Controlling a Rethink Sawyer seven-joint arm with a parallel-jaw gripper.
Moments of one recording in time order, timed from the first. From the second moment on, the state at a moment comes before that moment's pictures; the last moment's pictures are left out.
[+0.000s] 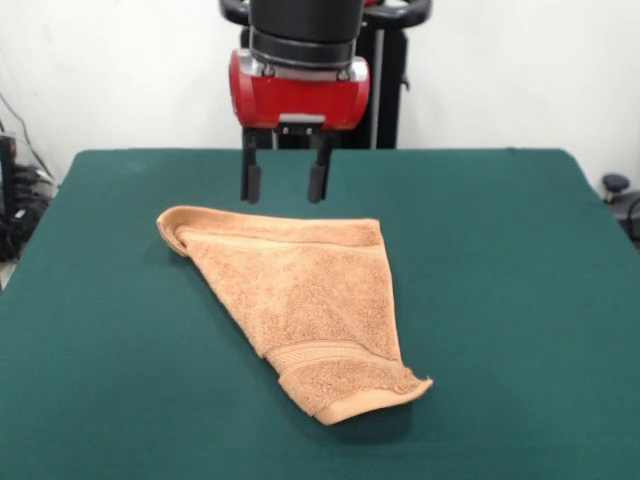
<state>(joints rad) -0.27 -0.71 0.06 1.51 -0.20 0.65 1.44</state>
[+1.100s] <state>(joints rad) -0.16 -0.55 0.06 1.17 -0.20 0.96 1.44</state>
